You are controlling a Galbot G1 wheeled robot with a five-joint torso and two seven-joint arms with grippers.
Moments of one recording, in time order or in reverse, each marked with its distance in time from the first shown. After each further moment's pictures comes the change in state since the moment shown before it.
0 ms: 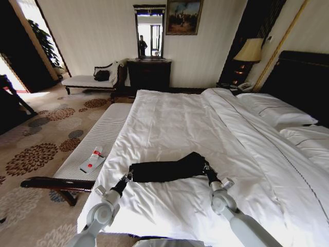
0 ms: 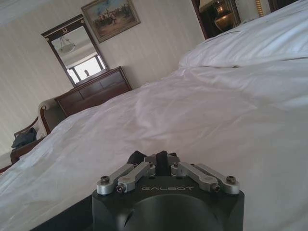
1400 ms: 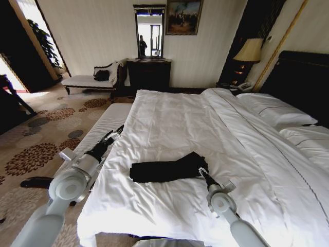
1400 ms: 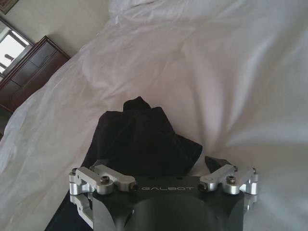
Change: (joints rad) left arm -0.193 0.185 -0.231 -0.410 -0.184 0.192 -0.247; right arm -0.051 0.151 0.088 0.134 0.282 -0.208 0.259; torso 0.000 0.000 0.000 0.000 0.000
